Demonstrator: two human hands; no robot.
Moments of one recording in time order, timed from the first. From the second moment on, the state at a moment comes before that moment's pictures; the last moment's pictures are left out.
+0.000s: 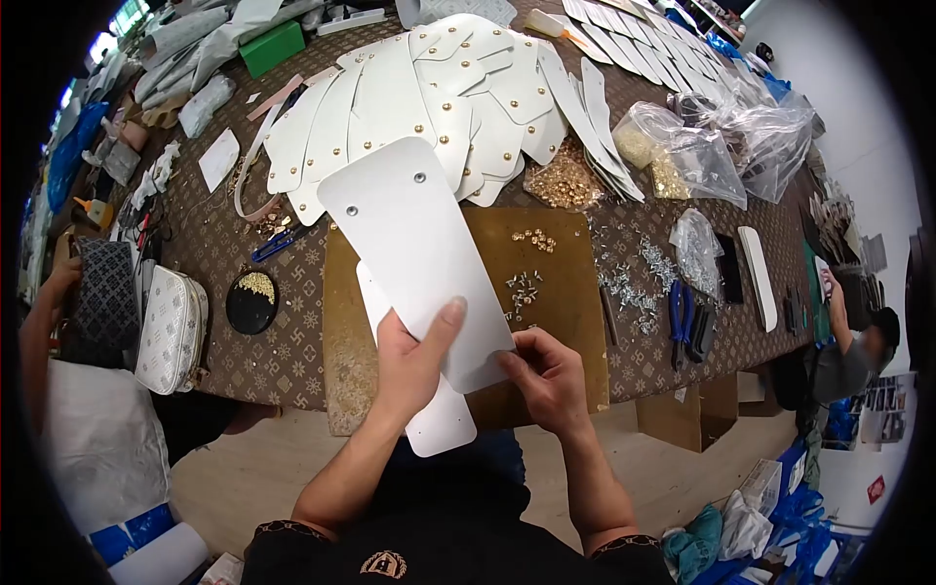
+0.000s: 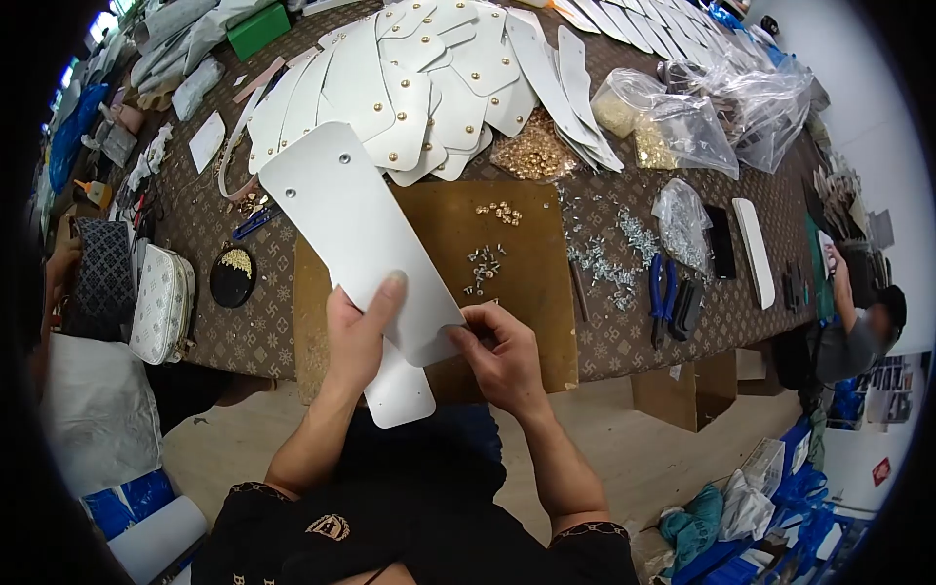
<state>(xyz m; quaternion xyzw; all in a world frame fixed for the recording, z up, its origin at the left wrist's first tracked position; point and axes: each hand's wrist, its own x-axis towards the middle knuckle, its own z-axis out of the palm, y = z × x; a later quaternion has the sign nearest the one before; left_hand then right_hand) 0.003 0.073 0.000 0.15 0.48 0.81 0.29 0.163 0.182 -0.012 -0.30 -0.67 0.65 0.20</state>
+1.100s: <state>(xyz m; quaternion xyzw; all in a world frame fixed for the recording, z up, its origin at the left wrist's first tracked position) 0.015 0.092 0.004 0.10 0.52 0.81 0.26 0.145 0.194 -0.008 -0.18 -0.67 0.62 0.36</state>
